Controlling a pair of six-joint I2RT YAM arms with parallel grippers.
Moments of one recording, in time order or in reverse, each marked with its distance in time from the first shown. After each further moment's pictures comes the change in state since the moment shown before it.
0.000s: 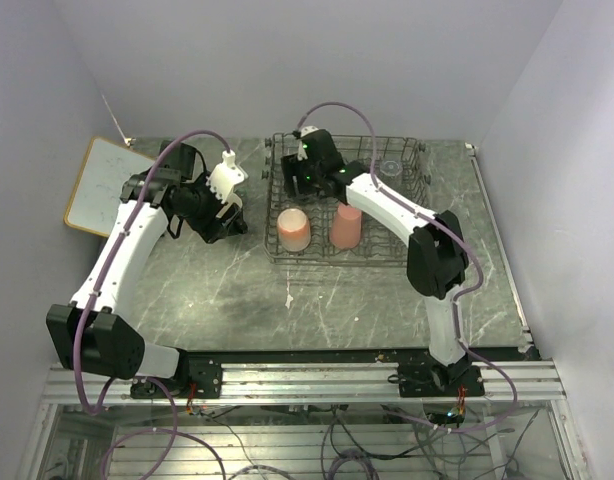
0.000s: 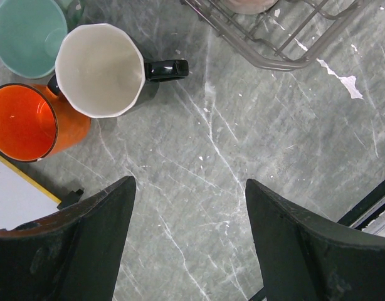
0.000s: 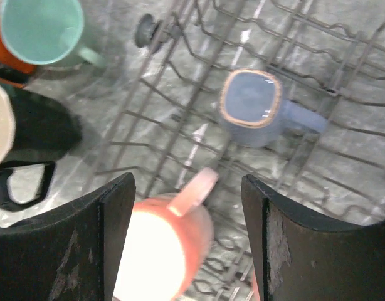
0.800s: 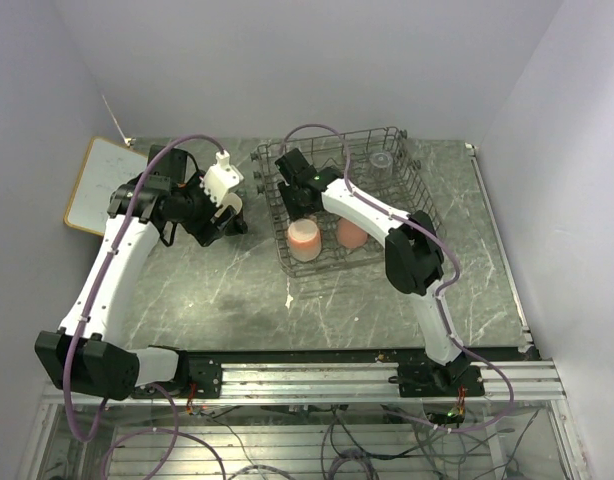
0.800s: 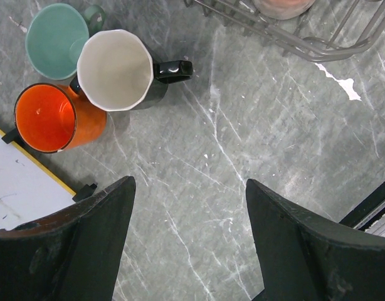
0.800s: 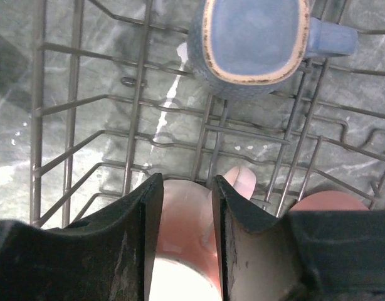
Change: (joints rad) left arm 0.000 -0.100 -0.014 -0.003 -0.007 0.004; right arm 0.116 0.152 0.177 -0.353 0.172 0.035
